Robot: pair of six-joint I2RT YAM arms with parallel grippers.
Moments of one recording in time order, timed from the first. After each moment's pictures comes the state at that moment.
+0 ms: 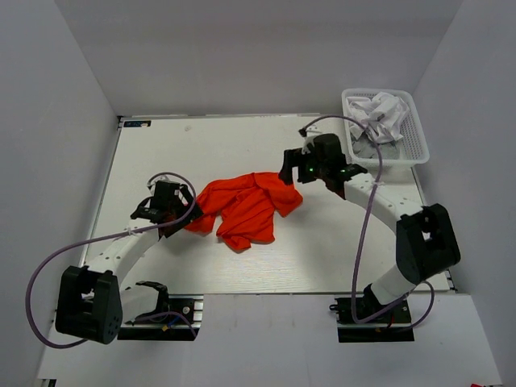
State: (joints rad) left arm -0.22 1.15 0.64 -0.42 -0.12 -0.72; right arm 0.46 1.54 1.08 -0.12 -0.20 0.22
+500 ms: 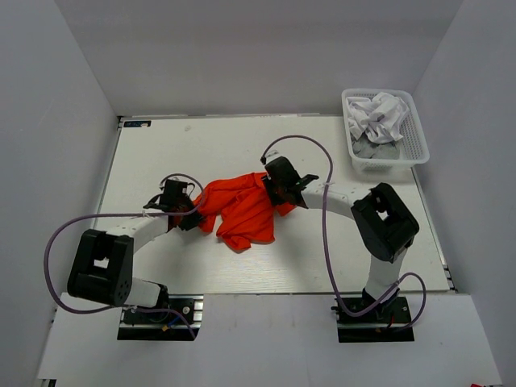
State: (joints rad) left arm -0.22 1.38 0.61 -0.21 0.02 -0.75; right arm 0.74 1.83 1.16 -0.20 0.18 0.13
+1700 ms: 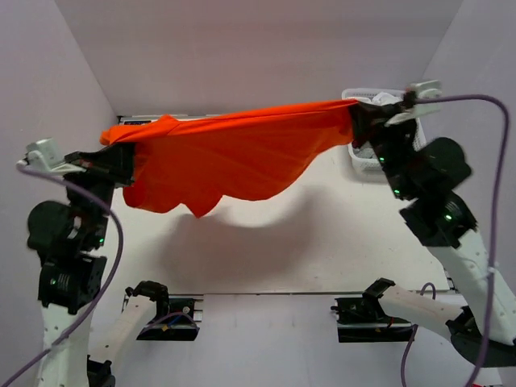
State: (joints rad) left arm -0.23 0.65 1.27 -0.36 -0.18 -0.56; right arm 0.68 0.98 1.41 -0.19 0.34 0.00
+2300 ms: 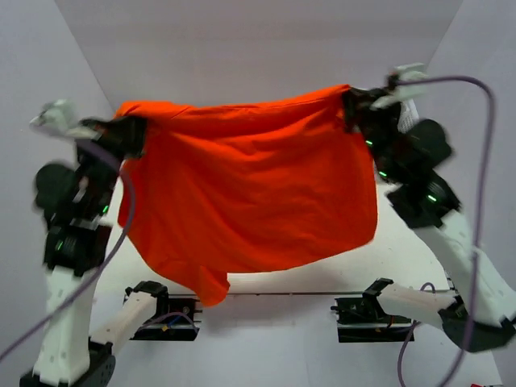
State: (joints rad) left arm -0.22 0.79 1.43 -0.30 -0.02 -0.47; right arm 0.67 1.05 1.52 -0.17 0.30 -0.04
